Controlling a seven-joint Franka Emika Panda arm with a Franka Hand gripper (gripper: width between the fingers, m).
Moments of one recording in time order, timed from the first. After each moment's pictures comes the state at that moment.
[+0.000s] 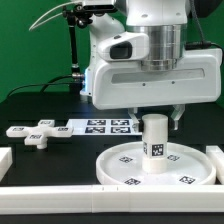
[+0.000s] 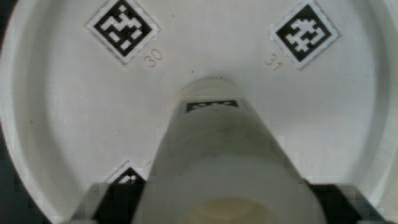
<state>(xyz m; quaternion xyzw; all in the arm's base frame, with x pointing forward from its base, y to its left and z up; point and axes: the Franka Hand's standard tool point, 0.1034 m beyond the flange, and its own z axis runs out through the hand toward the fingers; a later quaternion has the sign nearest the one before) 0.577 0.045 0.075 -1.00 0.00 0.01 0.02</state>
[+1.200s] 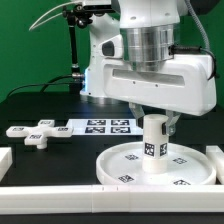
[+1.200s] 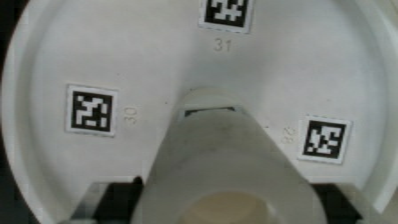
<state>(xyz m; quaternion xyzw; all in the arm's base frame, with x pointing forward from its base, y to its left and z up) 0.576 0.044 0.075 -0.89 0.46 0.03 0.04</state>
